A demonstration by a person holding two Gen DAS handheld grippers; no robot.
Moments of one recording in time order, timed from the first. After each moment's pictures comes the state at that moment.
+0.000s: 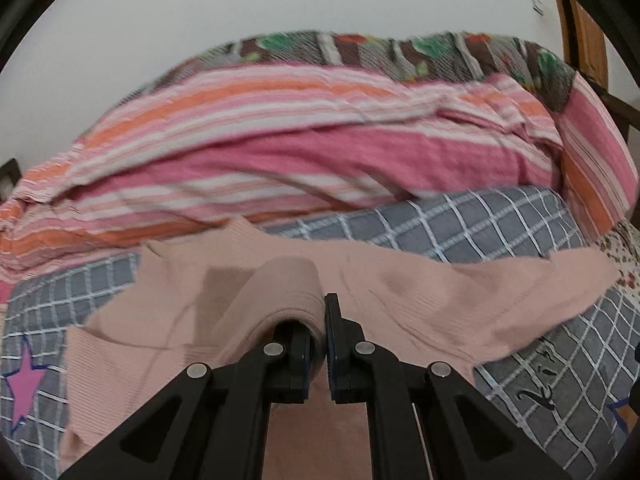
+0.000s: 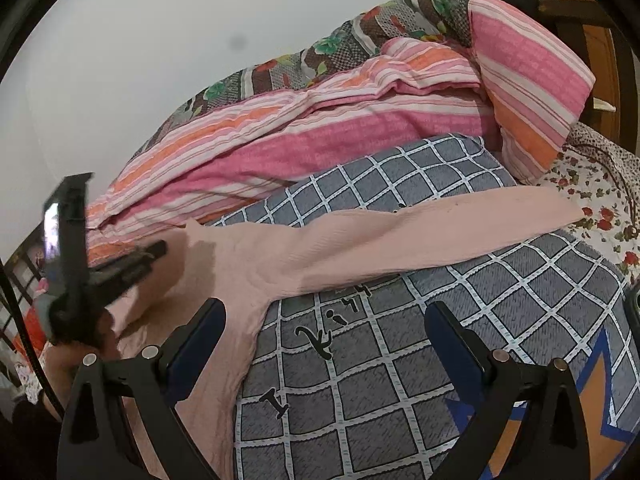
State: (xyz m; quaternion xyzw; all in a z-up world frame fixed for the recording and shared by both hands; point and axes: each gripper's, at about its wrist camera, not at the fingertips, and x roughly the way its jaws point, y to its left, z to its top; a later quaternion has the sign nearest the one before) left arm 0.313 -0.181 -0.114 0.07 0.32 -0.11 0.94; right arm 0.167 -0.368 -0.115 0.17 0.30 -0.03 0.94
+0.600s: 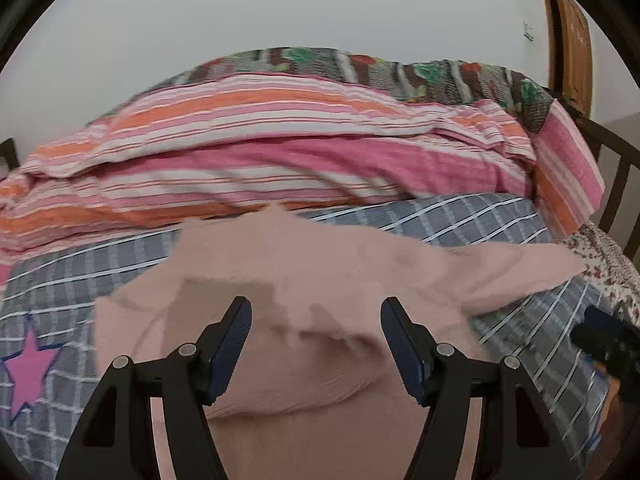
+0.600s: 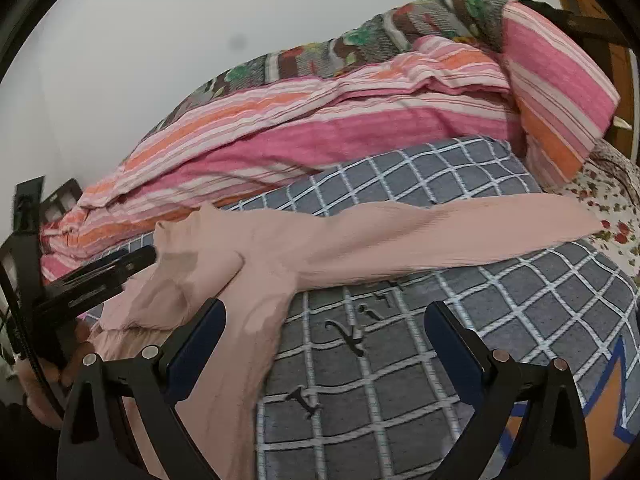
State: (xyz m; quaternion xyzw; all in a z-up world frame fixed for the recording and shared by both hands) left arm 0.264 -0.094 -0.097 0.04 0.31 -0.12 0.94; right arm 0.179 -0.335 -0.118 0.14 0.32 -0.01 0.94
